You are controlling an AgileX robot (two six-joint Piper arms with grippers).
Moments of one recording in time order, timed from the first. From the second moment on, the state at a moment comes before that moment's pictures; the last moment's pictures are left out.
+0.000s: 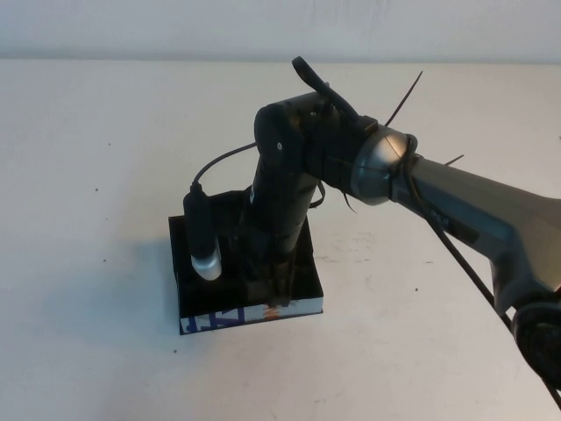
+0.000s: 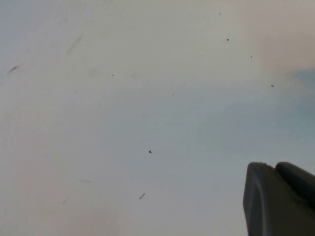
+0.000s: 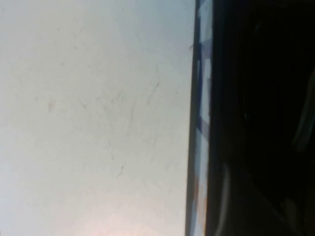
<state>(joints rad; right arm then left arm) 0.73 2.24 -1.99 0.23 1.22 -1.14 -0.02 -0.01 0.03 0.15 0.40 -0.06</state>
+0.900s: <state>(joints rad) 0.70 2.03 -2.02 0.14 1.24 -0.71 -0.02 -0.01 0.03 0.15 0.40 -0.06</state>
